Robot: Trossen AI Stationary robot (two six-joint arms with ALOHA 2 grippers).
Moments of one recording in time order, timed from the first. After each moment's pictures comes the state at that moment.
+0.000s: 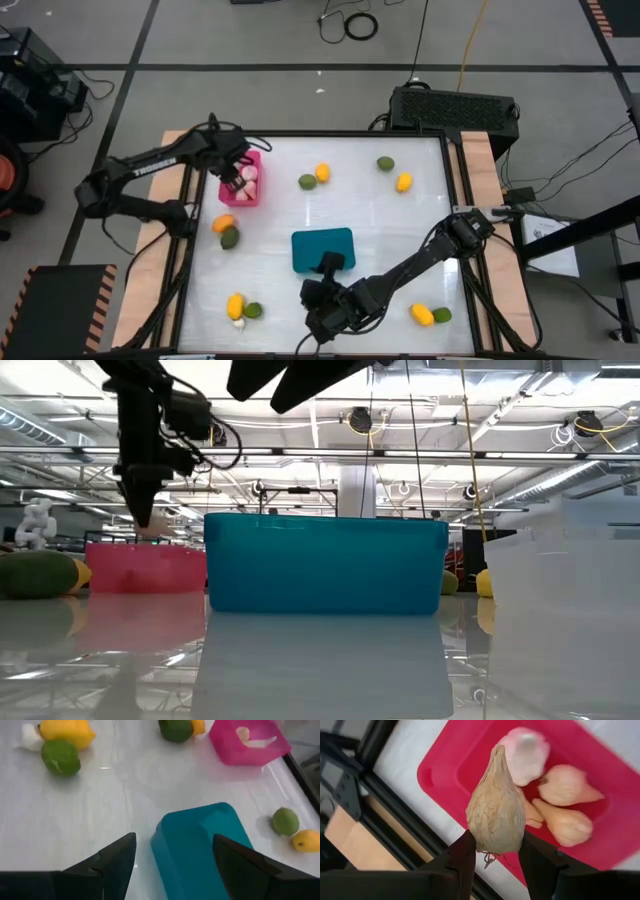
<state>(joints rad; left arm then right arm) 0.64 1.23 0.93 -1.11 -0.24 -0.06 0.54 2.23 2.00 -0.87 0.74 0.53</state>
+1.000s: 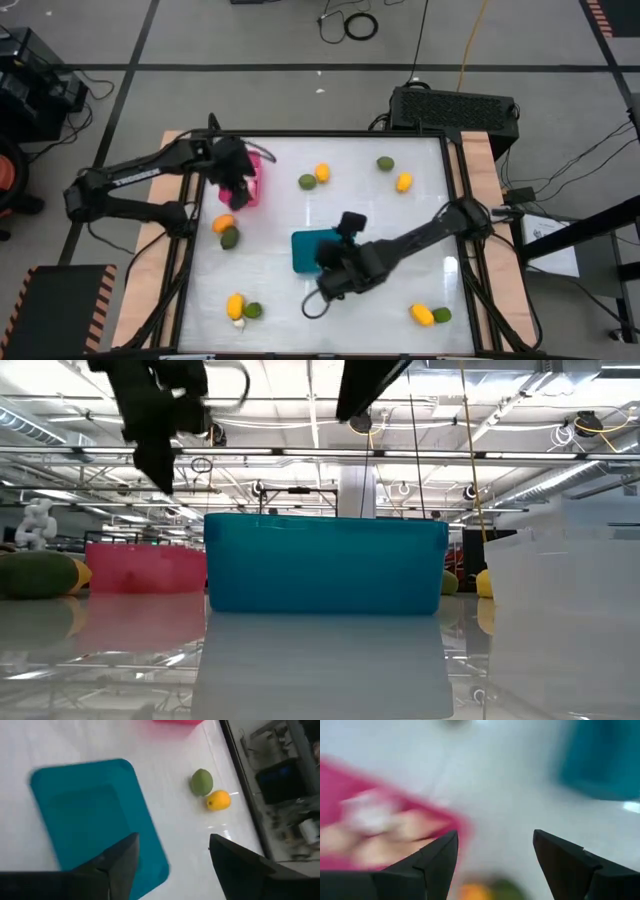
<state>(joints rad) 0.42 1.07 0.96 -1.02 0.24 -0.07 0.43 2.08 2.00 -1.31 0.76 0.61</state>
